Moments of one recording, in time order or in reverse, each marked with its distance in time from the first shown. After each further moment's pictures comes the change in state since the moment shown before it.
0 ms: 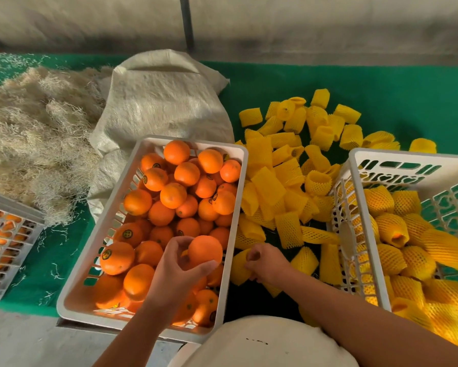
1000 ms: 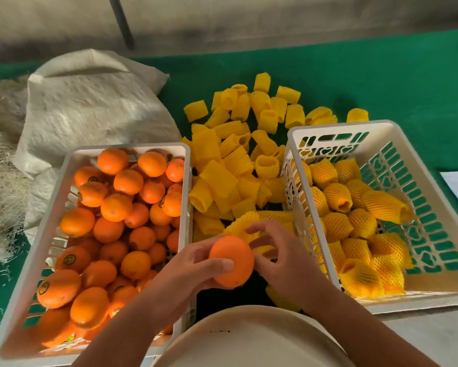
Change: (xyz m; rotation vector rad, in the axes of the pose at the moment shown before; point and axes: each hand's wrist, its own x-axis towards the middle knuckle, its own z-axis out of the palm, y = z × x) left_hand -0.028 0.106 0.084 -0.194 -0.753 -0.160; right_hand -0.144 0.020 -0.093 0.263 0.394 -0.497
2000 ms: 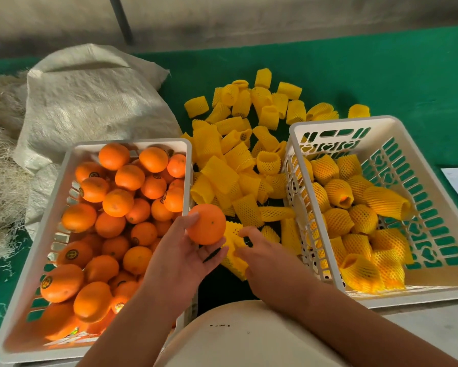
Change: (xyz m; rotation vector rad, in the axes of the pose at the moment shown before) left_hand 0.018 -0.012 -0.011 -0.764 0.358 -0.027; right_hand 0.004 -0.012 0.019 -0.747 -0.376 -0.079
